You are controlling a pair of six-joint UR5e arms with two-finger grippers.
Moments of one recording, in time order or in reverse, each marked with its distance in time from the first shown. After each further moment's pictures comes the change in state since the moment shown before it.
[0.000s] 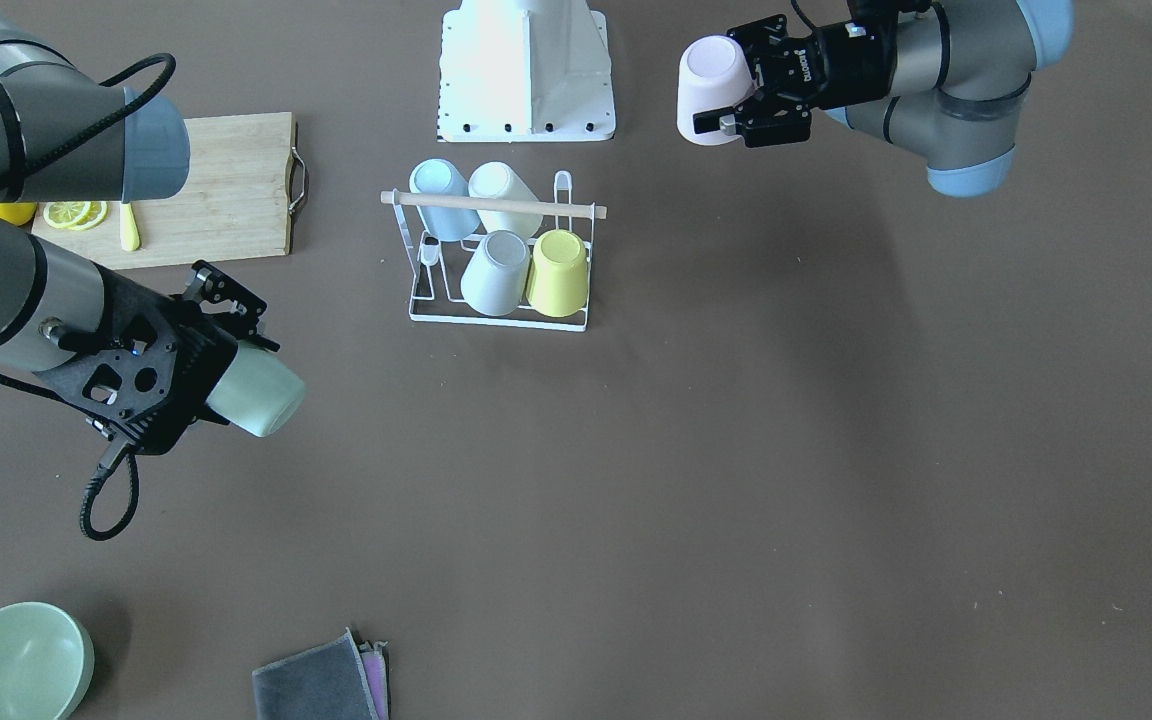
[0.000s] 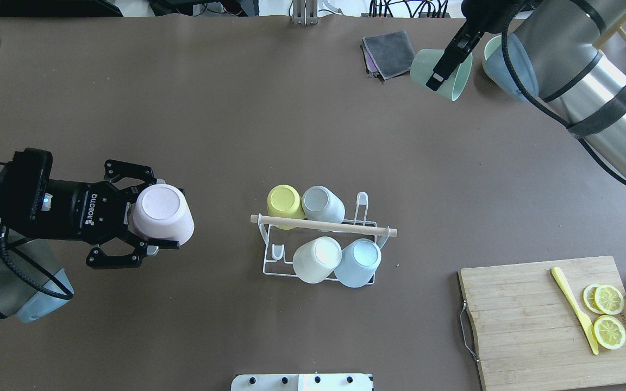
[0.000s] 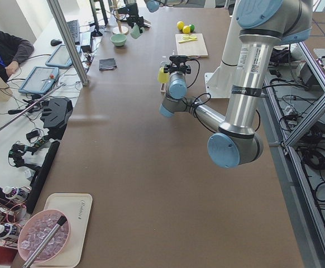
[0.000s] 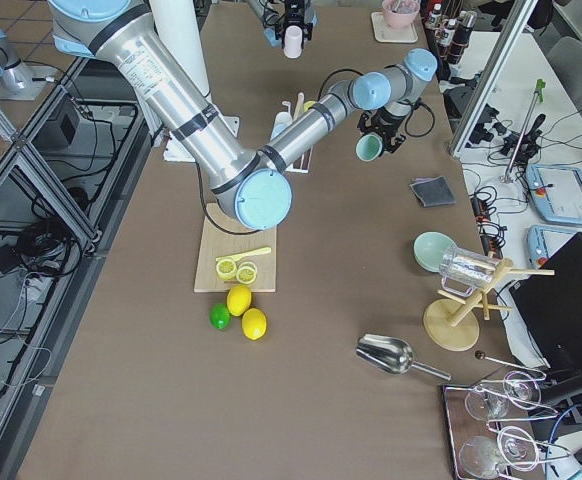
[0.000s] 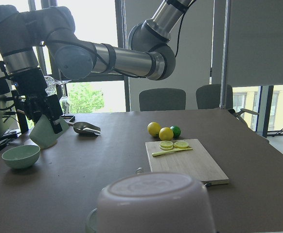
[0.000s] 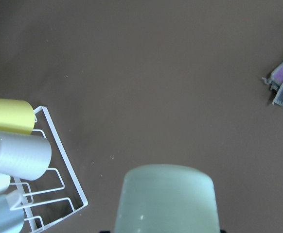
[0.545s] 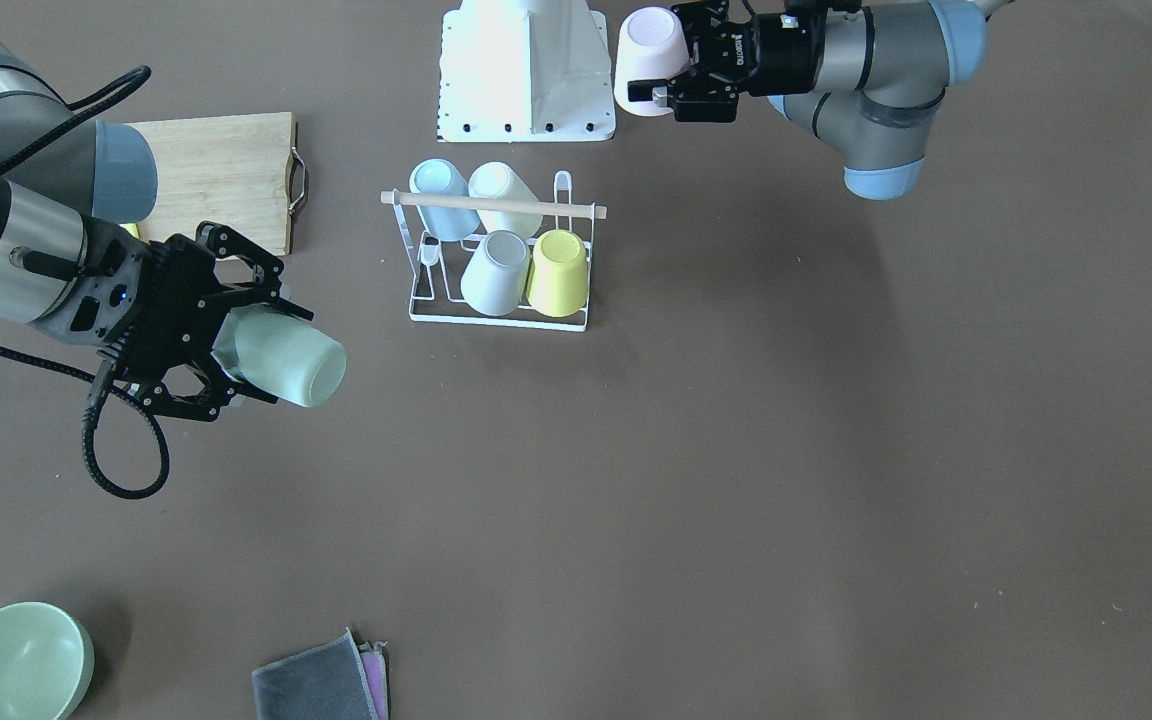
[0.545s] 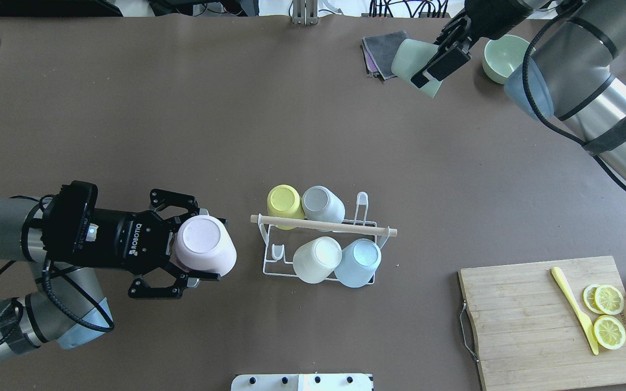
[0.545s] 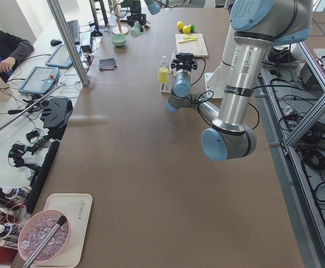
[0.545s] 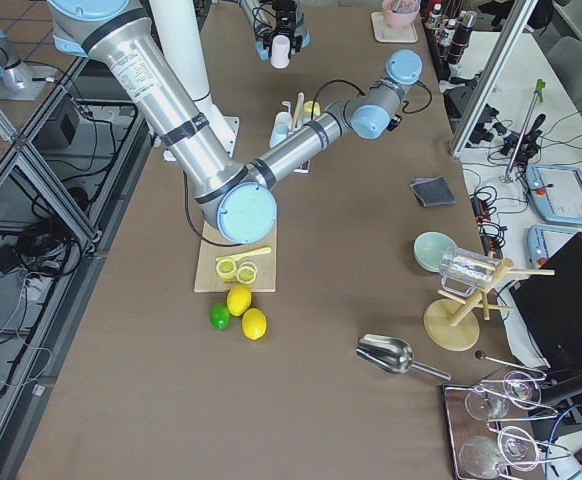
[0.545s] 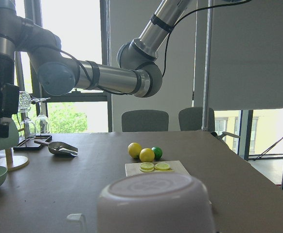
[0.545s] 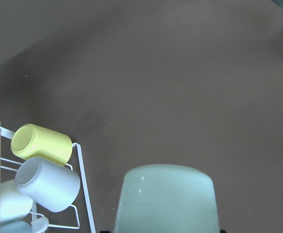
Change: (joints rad) left arm 0.122 -0.098 0.061 -0.074 0.086 0.013; right arm -0.002 -0.076 -0.021 0.556 0.080 0.183
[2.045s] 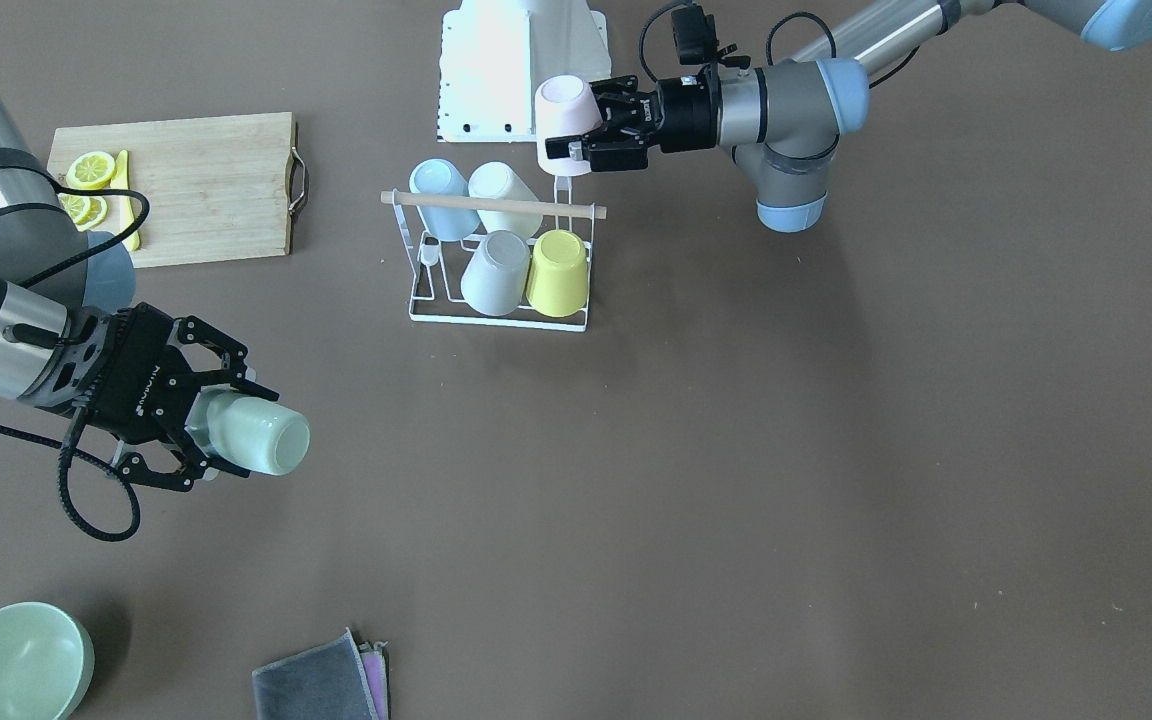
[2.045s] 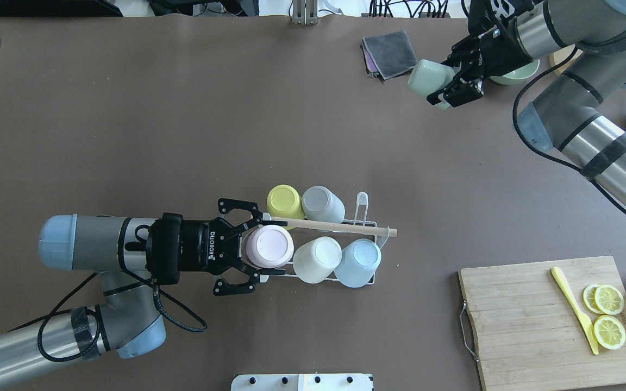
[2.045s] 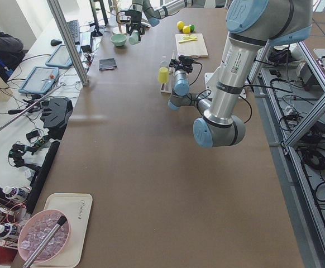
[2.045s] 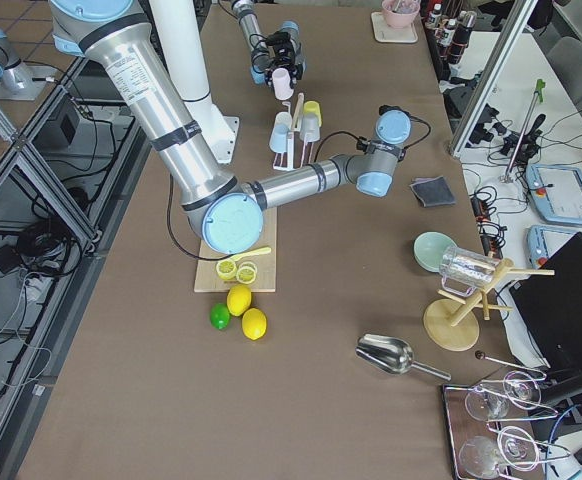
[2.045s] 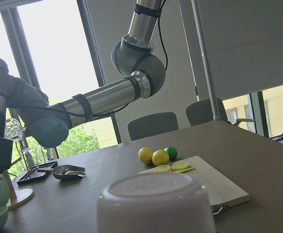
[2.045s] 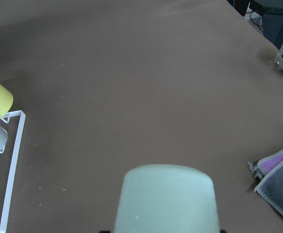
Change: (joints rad) left arm 0.099 -0.148 0.211 -0.001 0.155 0.343; right arm -0.049 -0.074 -0.255 0.586 -0.189 -0.001
